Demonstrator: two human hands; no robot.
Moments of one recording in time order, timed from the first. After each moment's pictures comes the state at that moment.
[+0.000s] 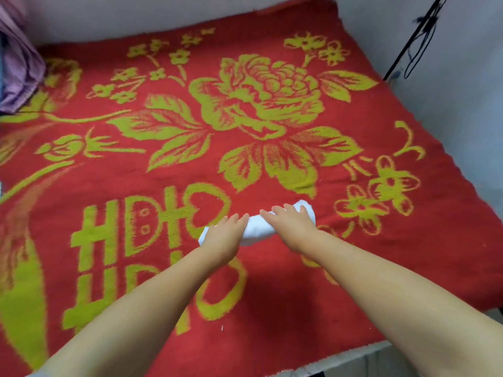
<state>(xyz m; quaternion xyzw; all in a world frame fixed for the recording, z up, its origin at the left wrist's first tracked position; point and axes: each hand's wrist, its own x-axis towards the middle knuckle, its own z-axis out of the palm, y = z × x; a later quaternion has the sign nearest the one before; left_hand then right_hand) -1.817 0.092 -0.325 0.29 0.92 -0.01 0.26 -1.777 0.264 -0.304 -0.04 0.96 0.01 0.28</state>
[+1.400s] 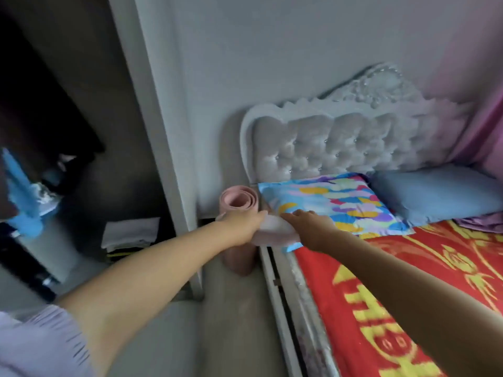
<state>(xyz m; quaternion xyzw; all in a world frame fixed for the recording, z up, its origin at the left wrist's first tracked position) -1.285 -0.264 0.017 -0.37 0.93 0.04 0.06 -1.466 -0.190 0.030 -0.71 0.70 0.11 0.03</state>
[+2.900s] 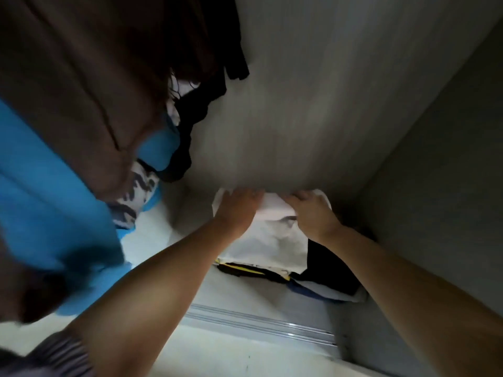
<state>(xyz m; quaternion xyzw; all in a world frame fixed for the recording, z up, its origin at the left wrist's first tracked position) -0.721 -0.858 -0.341 -0.60 0.79 0.02 0.09 -0.912 -0.868 -0.348 -0.84 0.54 0.04 0.07</state>
